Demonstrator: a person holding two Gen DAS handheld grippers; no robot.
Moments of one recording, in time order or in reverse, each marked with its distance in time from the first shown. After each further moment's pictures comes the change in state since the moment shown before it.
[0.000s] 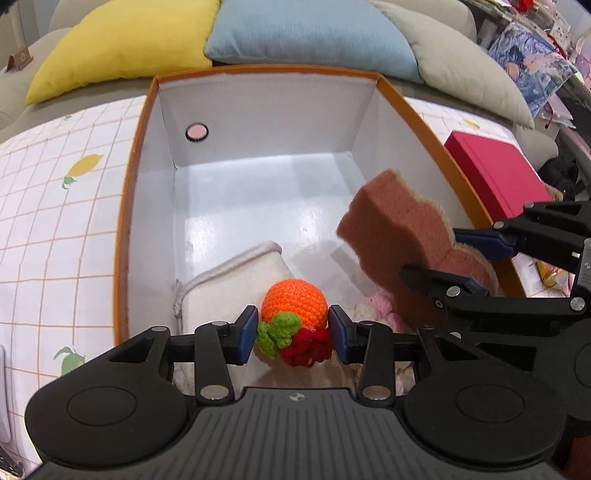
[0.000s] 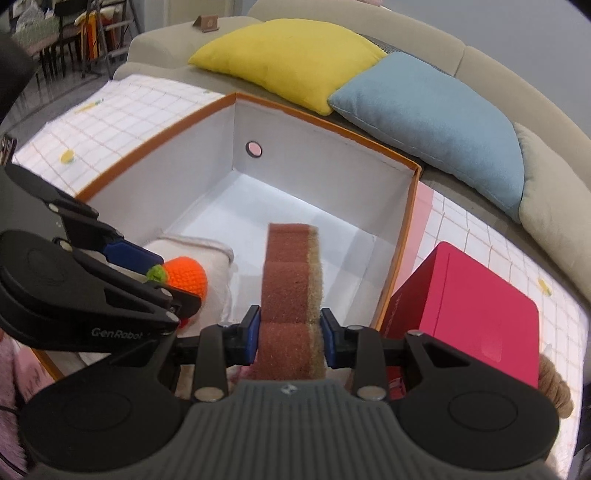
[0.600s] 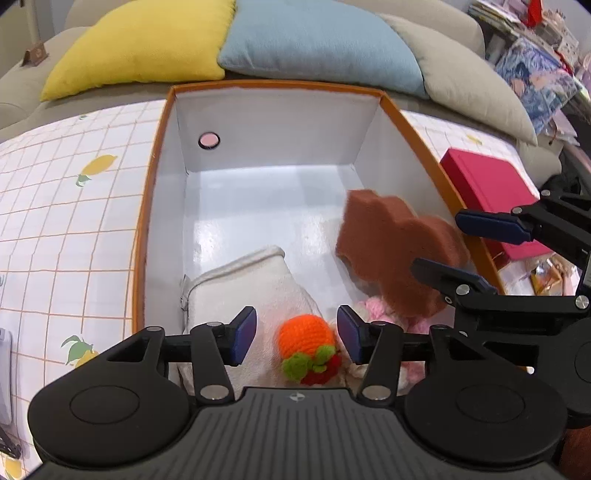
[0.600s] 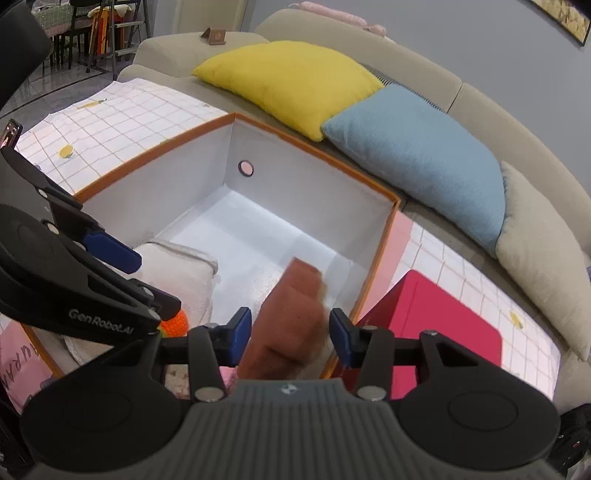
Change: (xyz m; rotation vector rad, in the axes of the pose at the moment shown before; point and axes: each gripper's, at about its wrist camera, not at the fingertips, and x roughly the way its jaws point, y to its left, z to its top) left arm -0.018 -0.001 0.000 -0.048 -0.044 0.014; right arm -0.022 0.000 -0.003 -0.078 -0.082 -0.069
